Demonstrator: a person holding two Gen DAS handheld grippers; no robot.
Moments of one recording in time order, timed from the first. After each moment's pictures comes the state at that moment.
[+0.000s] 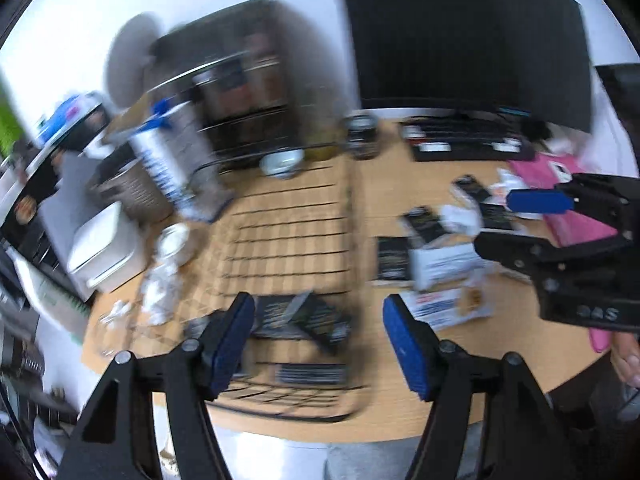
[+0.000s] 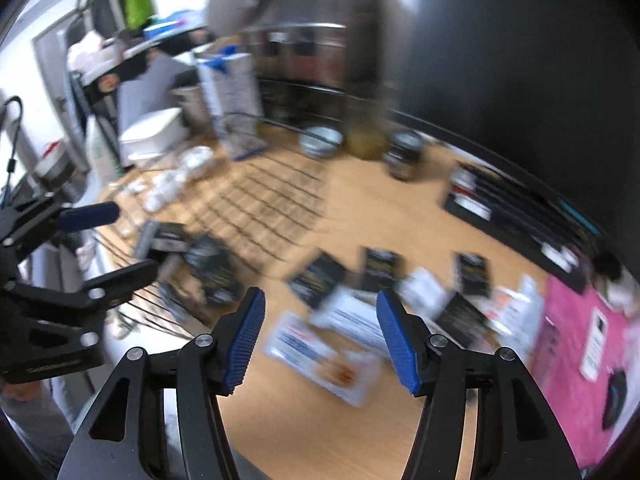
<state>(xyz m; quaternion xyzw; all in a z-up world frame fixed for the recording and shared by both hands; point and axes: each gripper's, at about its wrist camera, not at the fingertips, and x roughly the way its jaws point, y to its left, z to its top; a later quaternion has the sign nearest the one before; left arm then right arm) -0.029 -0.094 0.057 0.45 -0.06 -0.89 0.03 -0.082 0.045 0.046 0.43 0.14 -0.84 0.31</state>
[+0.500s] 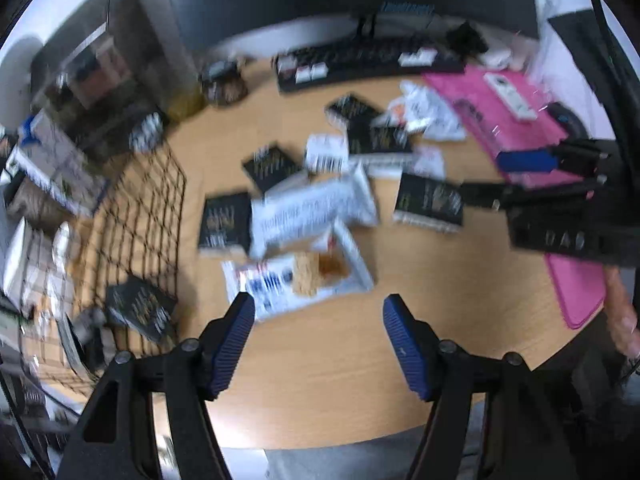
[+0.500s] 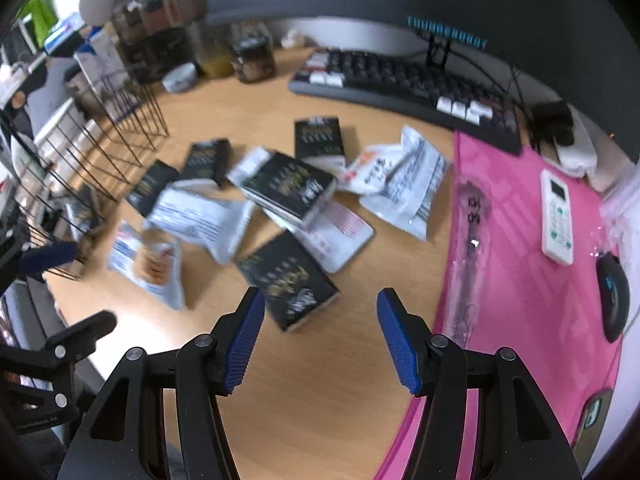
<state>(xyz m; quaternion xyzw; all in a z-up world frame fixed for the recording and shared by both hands) -0.054 0.030 -0.030 0.54 -0.09 -0.83 -0.03 -0.123 0.186 -0.043 0.52 0.10 -0.82 0.20</state>
